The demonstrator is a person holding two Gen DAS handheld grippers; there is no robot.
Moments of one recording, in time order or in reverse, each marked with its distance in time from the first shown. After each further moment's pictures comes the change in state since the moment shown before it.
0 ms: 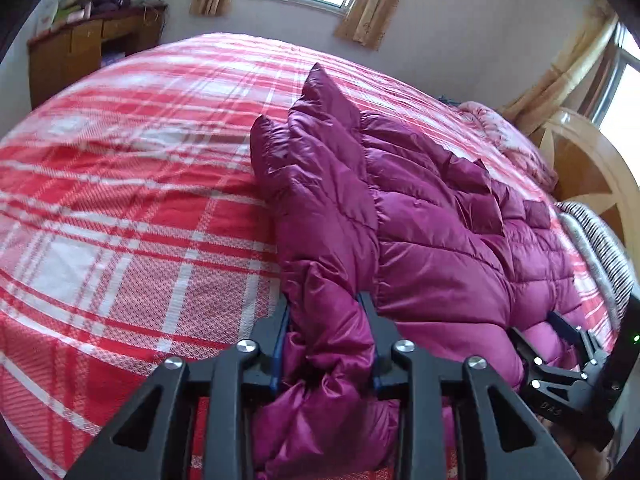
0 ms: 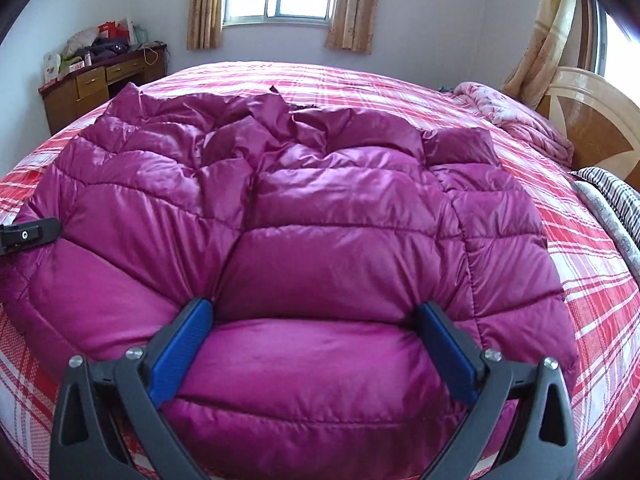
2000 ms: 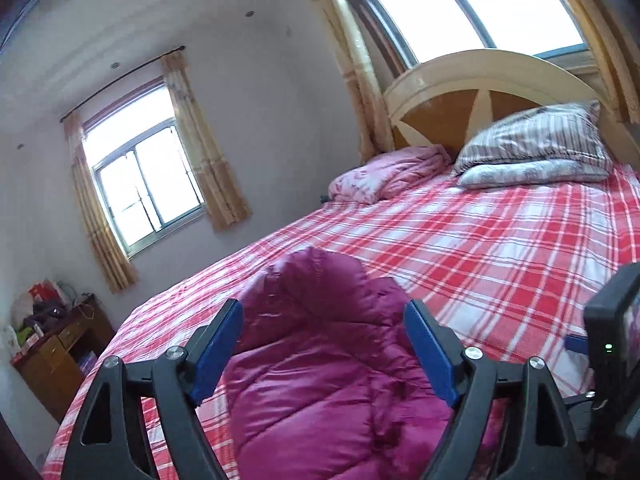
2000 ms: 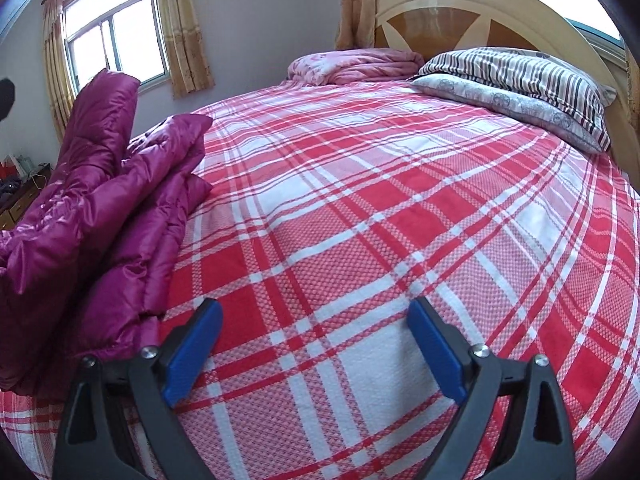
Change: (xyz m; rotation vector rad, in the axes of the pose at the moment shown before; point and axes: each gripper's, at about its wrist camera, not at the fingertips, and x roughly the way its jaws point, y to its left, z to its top) left arm -0.042 -0.351 -0.015 0.762 -0.556 0.045; right arm -0.042 -0.223 -0.082 0.505 -0.068 -0.204
